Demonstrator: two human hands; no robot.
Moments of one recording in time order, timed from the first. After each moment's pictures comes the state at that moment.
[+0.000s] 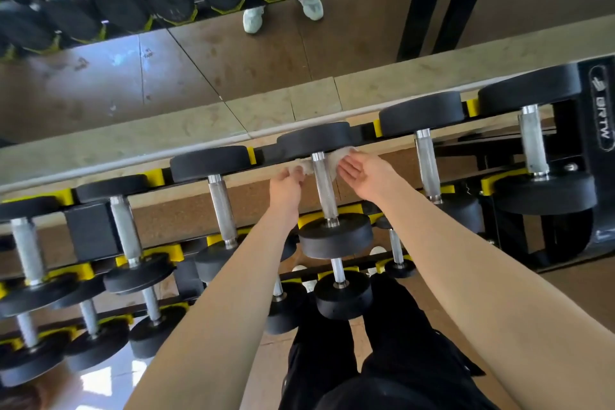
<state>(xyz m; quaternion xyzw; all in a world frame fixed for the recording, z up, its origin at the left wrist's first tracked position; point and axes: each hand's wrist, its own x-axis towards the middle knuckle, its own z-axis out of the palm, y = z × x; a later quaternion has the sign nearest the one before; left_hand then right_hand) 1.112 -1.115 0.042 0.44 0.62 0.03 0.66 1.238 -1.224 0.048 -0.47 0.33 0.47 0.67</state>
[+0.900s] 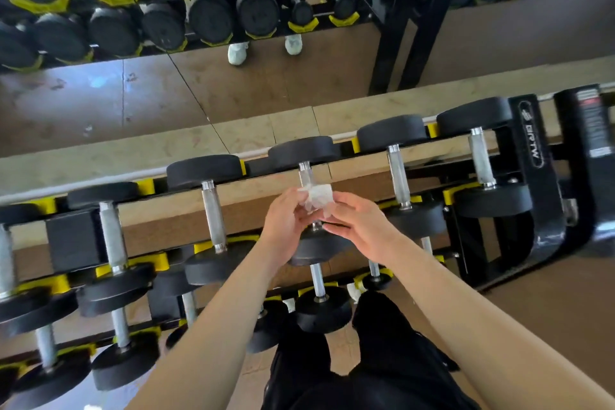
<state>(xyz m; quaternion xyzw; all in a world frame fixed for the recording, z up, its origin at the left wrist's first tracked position) 1.057 -1.152 0.109 0.39 0.39 0.04 0.83 1.151 -1.289 0.117 -0.59 0.03 0.53 0.61</state>
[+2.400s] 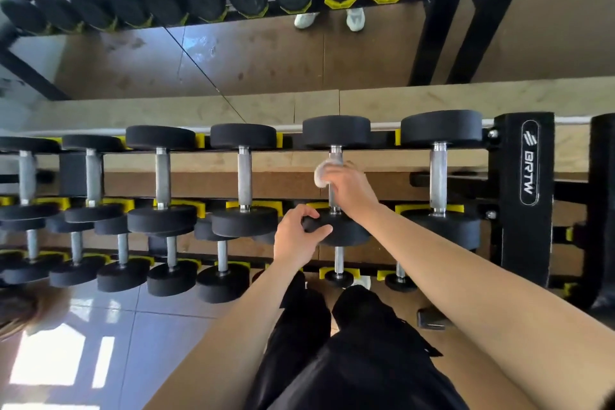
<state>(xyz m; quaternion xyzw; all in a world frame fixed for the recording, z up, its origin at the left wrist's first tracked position) 1.169 -1.360 0.066 0.73 0.53 -0.02 0.43 1.343 -1.390 0.034 -0.79 -0.51 0.26 0.24</state>
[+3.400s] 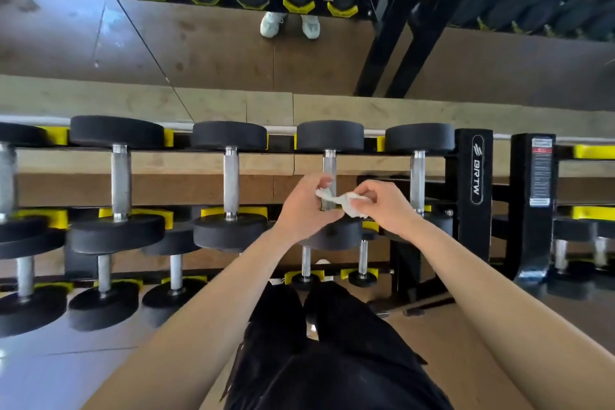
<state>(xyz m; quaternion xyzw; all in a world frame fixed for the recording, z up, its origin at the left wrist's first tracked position) 1.195 -1.294 0.075 0.80 0.27 0.03 0.54 1.339 -1.428 0.120 -0.85 -0.29 0.38 0.22</state>
